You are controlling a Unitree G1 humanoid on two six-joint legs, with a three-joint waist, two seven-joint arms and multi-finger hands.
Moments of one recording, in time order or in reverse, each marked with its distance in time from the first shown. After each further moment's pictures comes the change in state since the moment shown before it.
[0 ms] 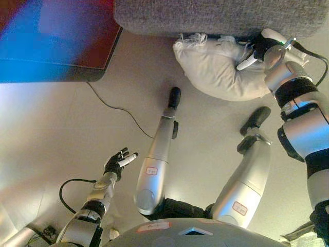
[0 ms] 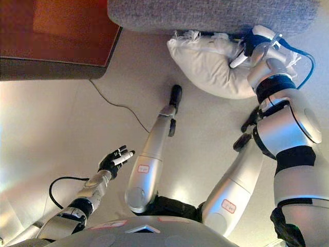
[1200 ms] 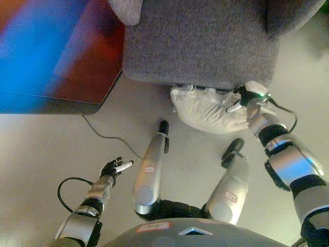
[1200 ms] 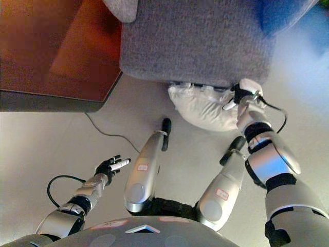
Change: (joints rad) left arm -0.071 0.027 0.013 0.086 0.080 0.120 0.086; right arm 0.344 0.037 -0.094 -0.057 -0.095 -0.047 -0.148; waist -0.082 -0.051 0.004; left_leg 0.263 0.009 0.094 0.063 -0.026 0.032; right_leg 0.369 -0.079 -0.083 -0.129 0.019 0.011
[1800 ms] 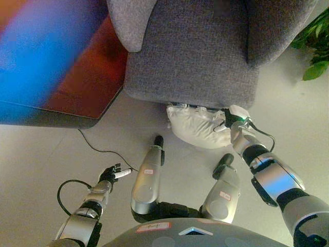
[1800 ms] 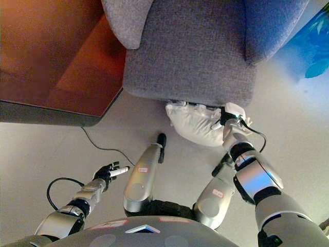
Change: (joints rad) left arm 0.008 0.001 0.009 0.061 0.126 -0.002 -0.002; right arm 0.219 0.147 -0.063 -0.029 -0.053 0.008 -0.130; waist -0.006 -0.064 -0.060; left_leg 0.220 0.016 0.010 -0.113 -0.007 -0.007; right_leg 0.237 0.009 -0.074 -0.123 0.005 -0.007
